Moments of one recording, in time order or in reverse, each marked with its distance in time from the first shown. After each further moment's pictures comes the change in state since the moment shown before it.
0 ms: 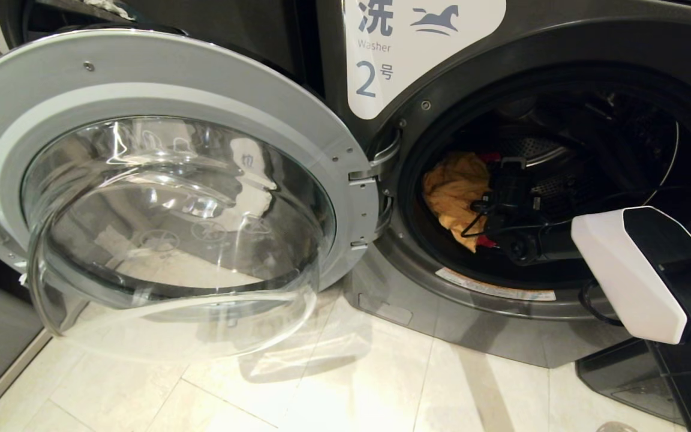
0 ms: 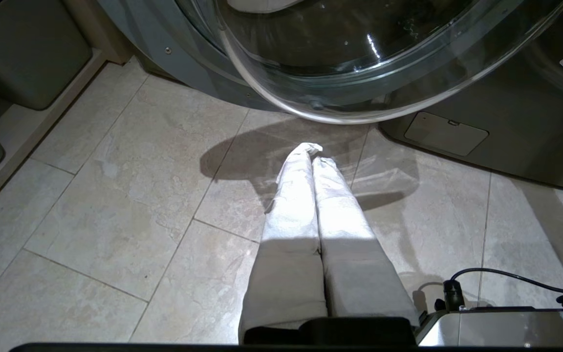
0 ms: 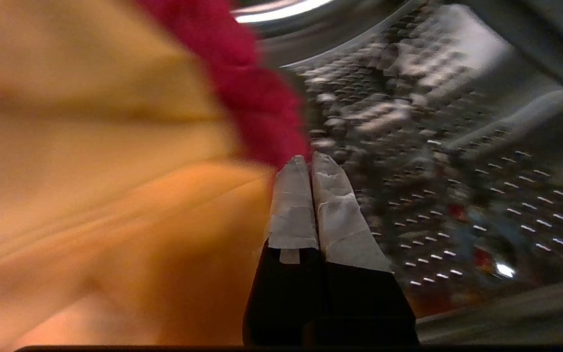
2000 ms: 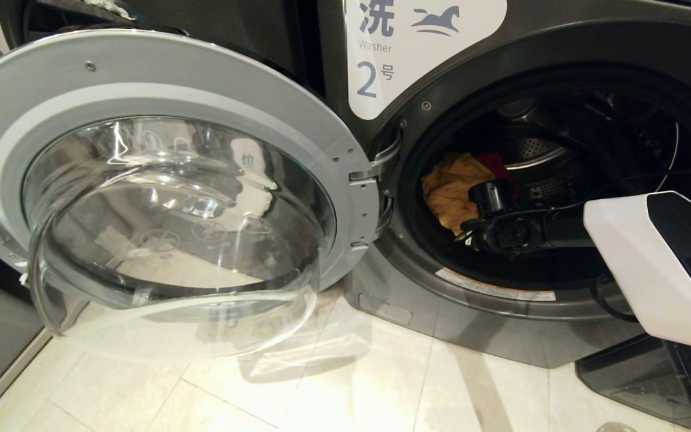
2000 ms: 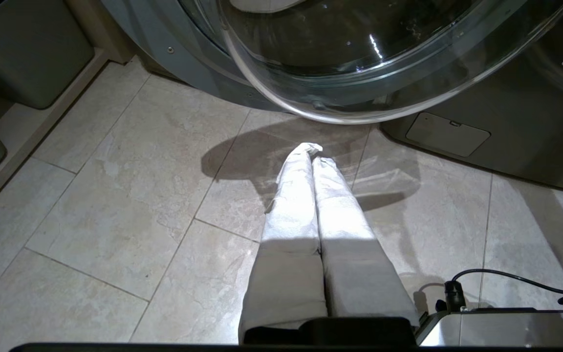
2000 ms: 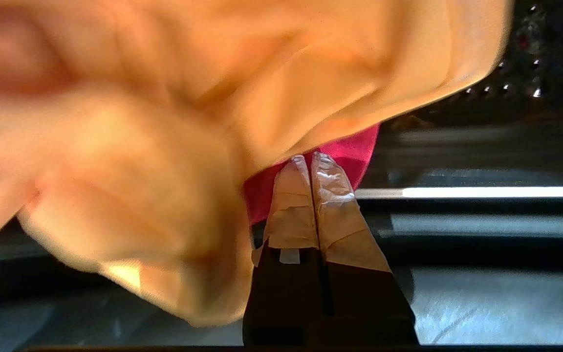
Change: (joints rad) left arm 0.000 0.000 0.000 0.000 0.000 0.000; right arm 0.044 -0.085 0.004 0.698 0.278 0.433
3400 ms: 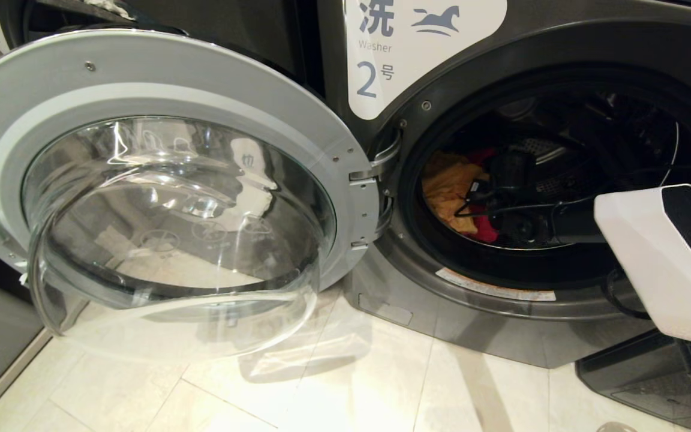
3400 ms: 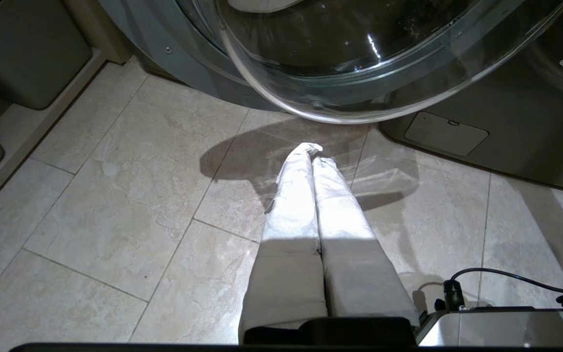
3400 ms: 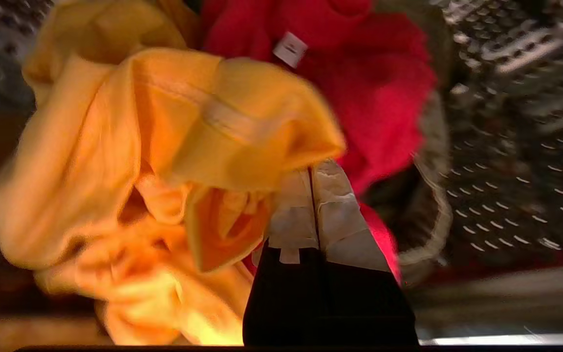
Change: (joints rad) left arm 0.000 0.000 0.000 0.000 0.000 0.000; right arm 0.000 -0.063 0.057 -0.449 -0.039 -0.012
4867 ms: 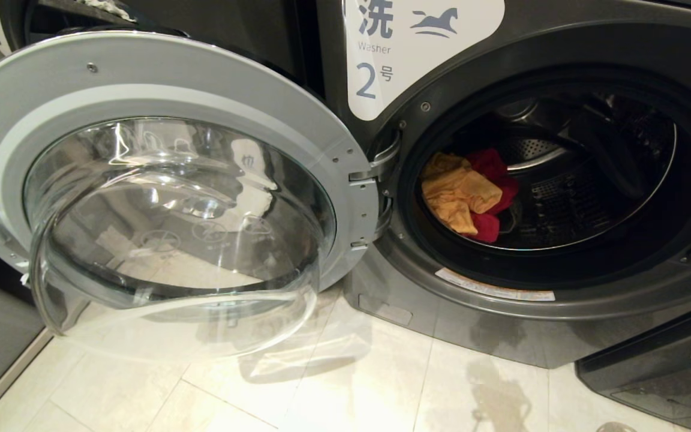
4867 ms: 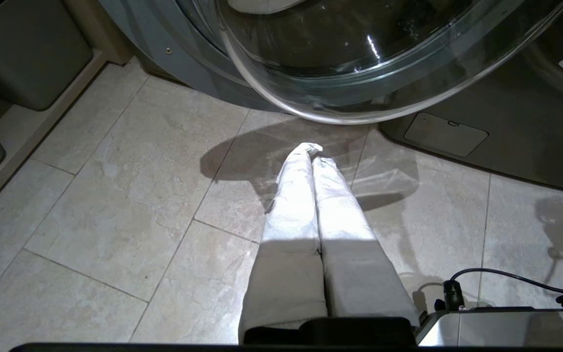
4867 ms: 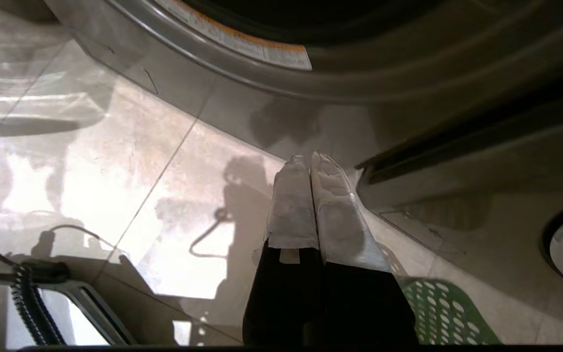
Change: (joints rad) left arm 0.000 0.000 0.000 0.000 0.000 0.000; right arm -0.175 -1.696 1.664 0.142 0.449 -0.501
